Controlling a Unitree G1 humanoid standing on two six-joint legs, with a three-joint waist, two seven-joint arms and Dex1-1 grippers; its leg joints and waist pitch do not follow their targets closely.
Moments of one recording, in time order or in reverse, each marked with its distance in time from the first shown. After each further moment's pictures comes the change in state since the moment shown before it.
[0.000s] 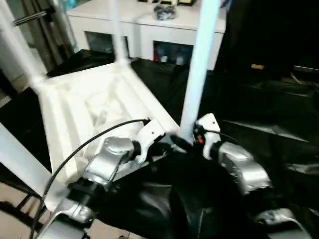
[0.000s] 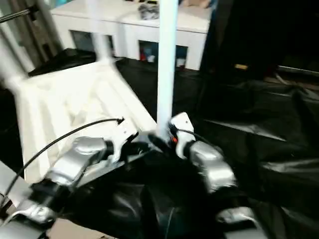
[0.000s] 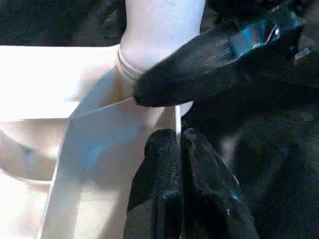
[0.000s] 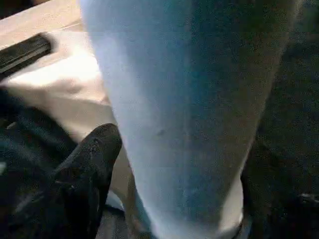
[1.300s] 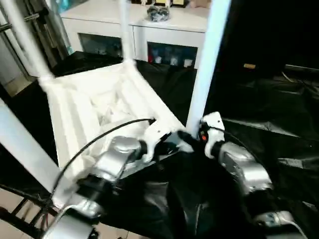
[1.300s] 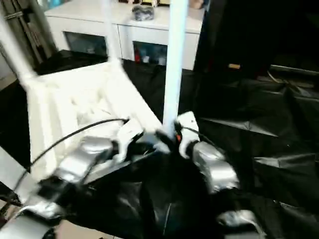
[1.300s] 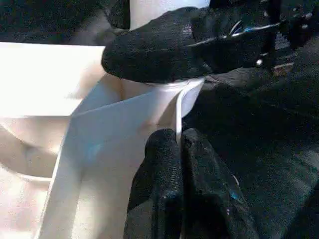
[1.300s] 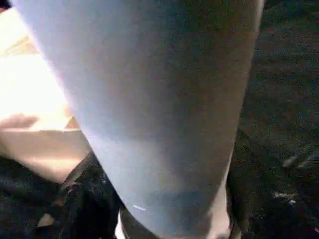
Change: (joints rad) left arm -0.070 -0.106 0.022 0.115 0.013 0.034 0.167; right arm -0.012 0.114 -0.076 0.005 -0.021 0.079 -0.337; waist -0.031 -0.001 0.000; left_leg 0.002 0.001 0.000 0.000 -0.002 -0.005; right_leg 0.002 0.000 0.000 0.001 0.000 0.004
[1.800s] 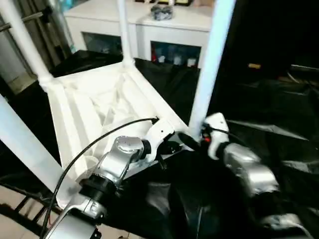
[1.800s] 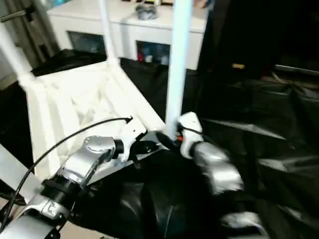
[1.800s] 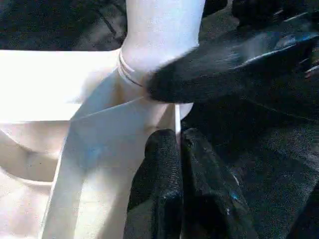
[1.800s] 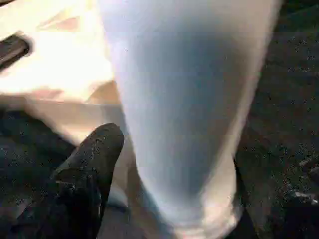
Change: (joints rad) left arm 0.012 -0.005 -0.022 -0.027 0.005 -0.036 -0.025; right arm 0.076 -0.181 0.006 -0.095 0.039 -0.016 0.259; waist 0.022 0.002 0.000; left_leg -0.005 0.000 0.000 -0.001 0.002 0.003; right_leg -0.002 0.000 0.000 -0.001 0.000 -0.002
